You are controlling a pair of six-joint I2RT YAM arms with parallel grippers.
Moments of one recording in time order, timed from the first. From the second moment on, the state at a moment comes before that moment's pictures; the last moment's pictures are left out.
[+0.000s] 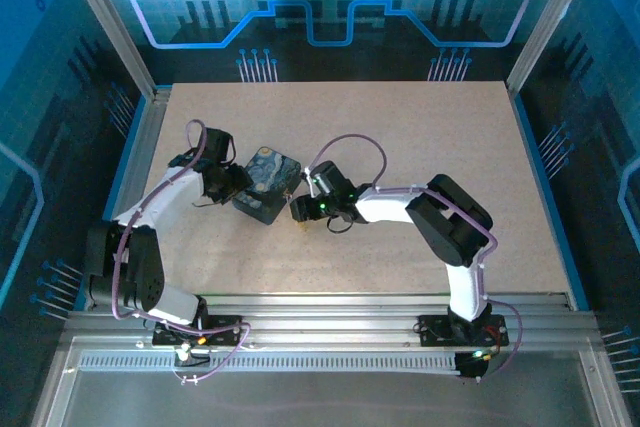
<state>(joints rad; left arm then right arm) -0.11 1.48 1.00 -0.66 0.09 -0.75 0.79 1.98 1.12 0.03 -0.17 0.47</state>
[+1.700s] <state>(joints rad) -0.16 1.40 0.93 -0.65 0.12 -0.83 0.81 1.97 0.94 0.50 -0.04 0.98</state>
